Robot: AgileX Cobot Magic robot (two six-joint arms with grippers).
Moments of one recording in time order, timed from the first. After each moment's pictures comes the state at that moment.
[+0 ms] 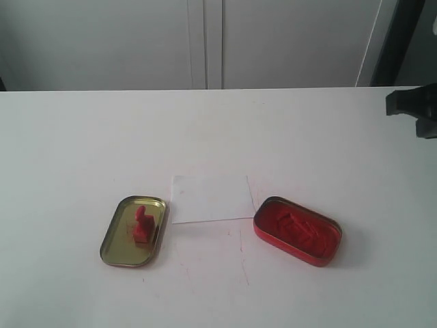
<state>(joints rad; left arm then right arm) -0.07 0.00 0.02 -0.06 0.52 0.08 0.07 1.22 -0.96 0.02 0.73 0.11</state>
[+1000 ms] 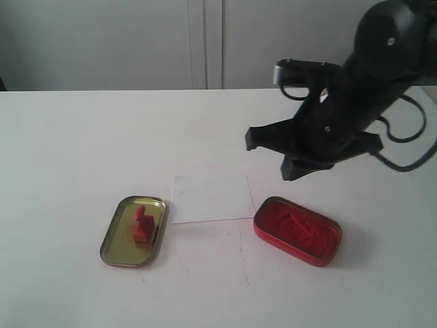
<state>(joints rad) -0.07 0.00 0.02 -0.06 0.52 0.08 0.46 1.60 -1.19 0.14 0.86 0.24</state>
